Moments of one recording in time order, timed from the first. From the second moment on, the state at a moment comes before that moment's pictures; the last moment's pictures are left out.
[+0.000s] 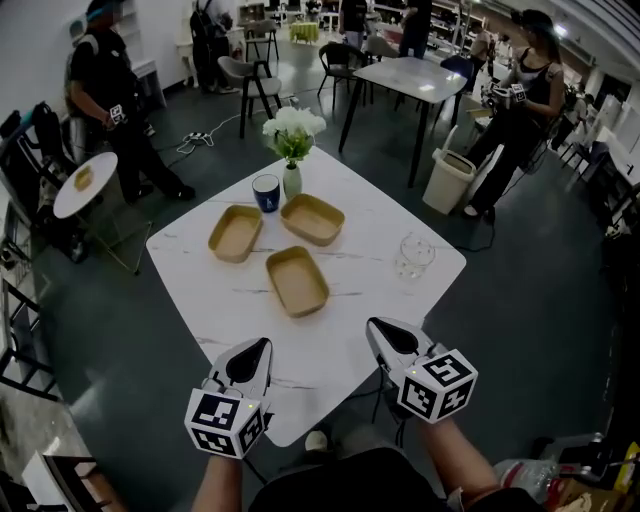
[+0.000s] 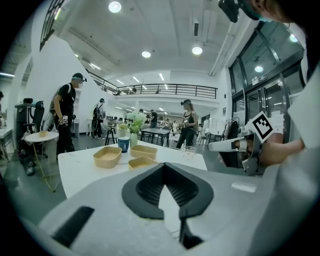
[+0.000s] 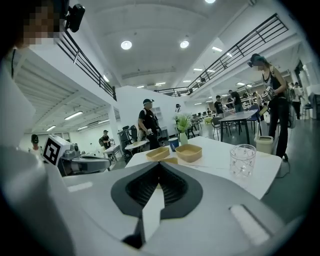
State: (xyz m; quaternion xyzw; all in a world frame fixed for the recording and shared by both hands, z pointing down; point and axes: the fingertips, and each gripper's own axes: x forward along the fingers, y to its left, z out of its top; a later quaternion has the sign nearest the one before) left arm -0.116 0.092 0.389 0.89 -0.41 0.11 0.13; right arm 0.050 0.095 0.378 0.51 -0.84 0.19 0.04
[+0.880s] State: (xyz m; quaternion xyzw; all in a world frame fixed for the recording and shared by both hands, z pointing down) left arm -0.104 -0.025 0.421 0.83 -0.51 0.12 0.16; right arm 0.029 -0.072 0.398 0.40 -0.90 0.16 0.12
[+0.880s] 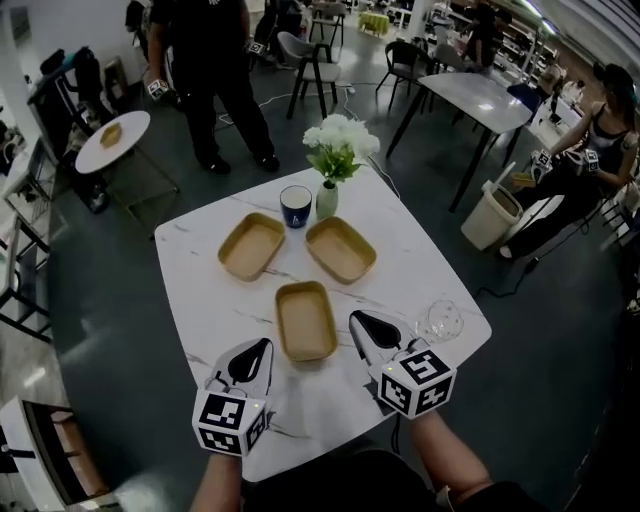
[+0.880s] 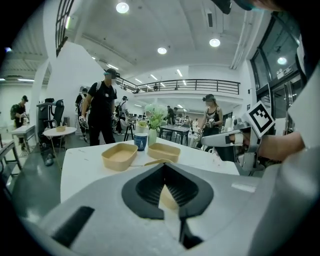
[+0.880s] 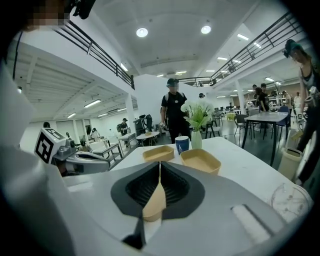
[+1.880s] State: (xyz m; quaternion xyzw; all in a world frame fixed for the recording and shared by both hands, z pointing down) left arm -0.090 -0.059 0.496 0.80 -0.53 0.18 0.22; right arm 0.003 -0.103 0.511 0.39 -0.86 0.25 0.22
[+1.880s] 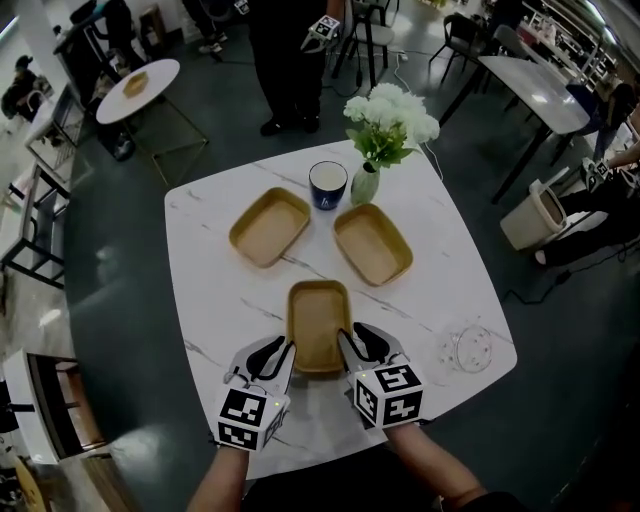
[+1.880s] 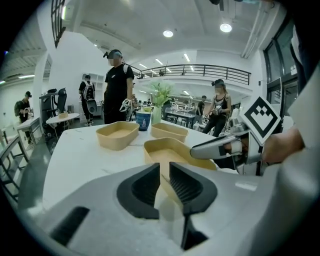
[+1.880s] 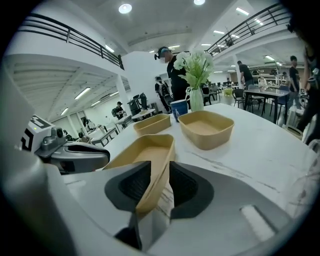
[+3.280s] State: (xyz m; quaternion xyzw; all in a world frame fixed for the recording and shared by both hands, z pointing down) left arm -0.074 -0.087 0.423 0.83 -0.52 0.14 0.16; right arm 0.021 -0.145 0.434 0.39 -0.88 0.16 0.22
